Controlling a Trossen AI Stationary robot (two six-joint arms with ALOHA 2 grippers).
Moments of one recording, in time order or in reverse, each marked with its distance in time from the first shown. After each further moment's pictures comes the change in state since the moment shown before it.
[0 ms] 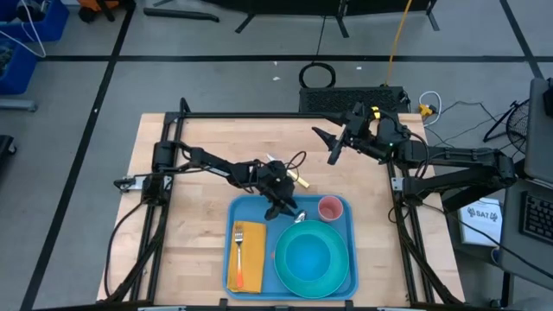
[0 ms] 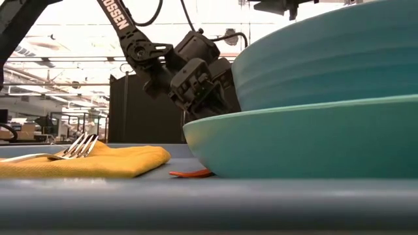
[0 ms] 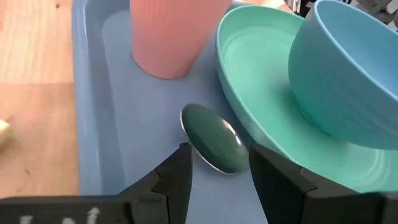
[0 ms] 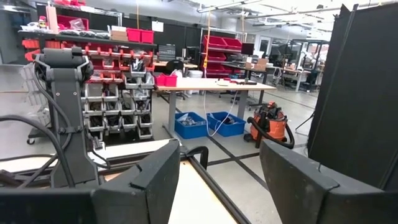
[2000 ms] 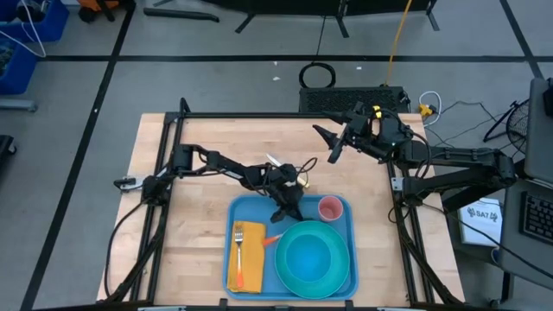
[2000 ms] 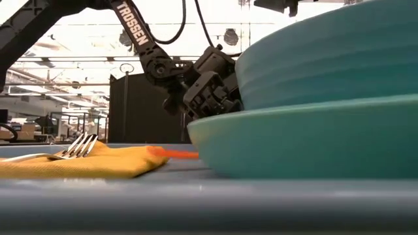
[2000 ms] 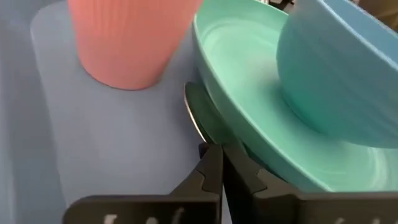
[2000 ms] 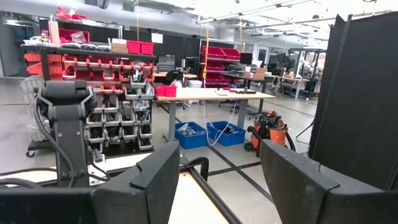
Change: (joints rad) left arm -0.001 0.179 0.159 0.013 0.172 0.038; right arm 0.000 0.000 0.000 0.048 0.000 0.000
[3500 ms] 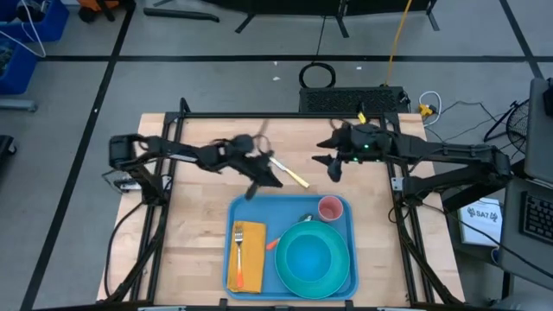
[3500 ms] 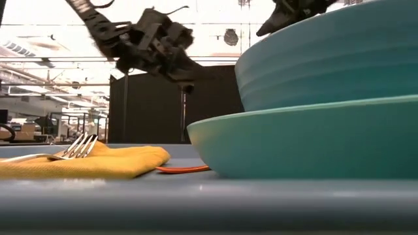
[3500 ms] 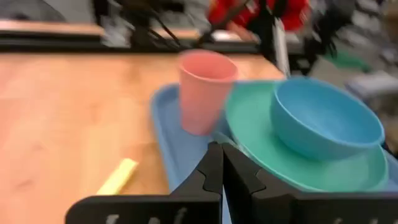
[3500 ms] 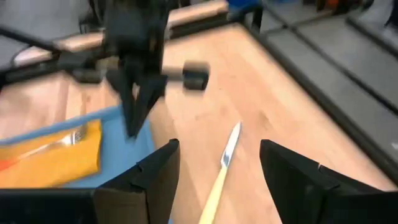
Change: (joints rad) left arm 0.157 -0.586 -0.447 0.128 -0.124 0.037; right arm 0.014 0.091 0.143 -0.693 -0.208 0.270
